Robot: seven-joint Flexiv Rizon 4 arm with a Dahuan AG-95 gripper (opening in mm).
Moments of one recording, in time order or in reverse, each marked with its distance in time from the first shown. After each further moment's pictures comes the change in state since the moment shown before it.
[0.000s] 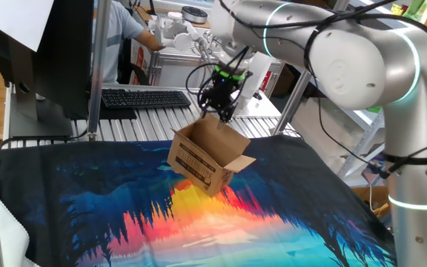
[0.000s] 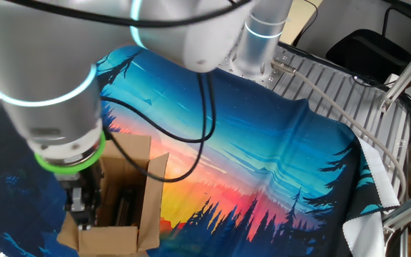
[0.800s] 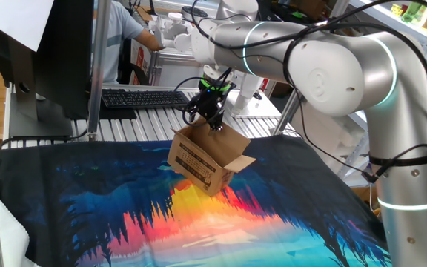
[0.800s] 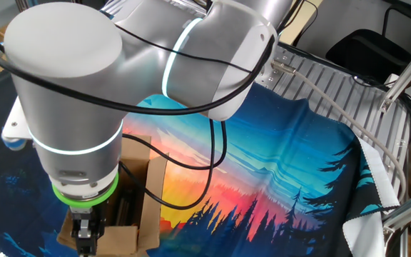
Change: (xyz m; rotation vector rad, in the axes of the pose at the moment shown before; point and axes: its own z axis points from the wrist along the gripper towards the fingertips) arm 0.000 0.024 0.052 -0.031 -0.110 0.056
